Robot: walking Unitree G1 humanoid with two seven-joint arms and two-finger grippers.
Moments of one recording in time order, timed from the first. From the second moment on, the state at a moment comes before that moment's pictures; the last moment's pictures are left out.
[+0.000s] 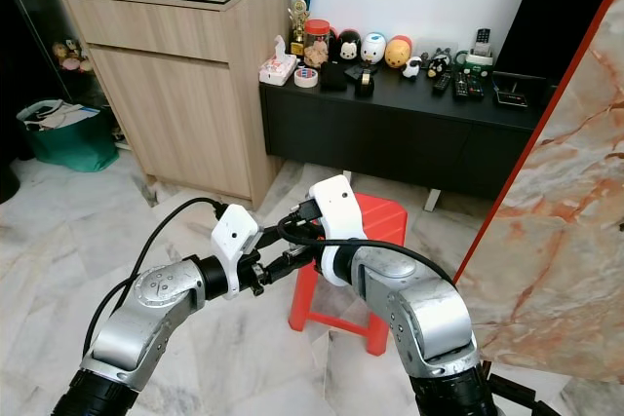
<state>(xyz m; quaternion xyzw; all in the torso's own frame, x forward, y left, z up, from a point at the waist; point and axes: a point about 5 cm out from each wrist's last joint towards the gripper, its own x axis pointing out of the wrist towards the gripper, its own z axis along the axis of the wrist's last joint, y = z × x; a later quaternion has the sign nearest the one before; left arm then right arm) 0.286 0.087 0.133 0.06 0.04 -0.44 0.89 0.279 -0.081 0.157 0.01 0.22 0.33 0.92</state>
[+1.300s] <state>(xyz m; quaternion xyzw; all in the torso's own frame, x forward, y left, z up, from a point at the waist) 0.290 0.086 0.137 0.04 0.03 -0.43 0.90 0.284 -0.083 0.157 0.08 0.21 0.29 0.93</state>
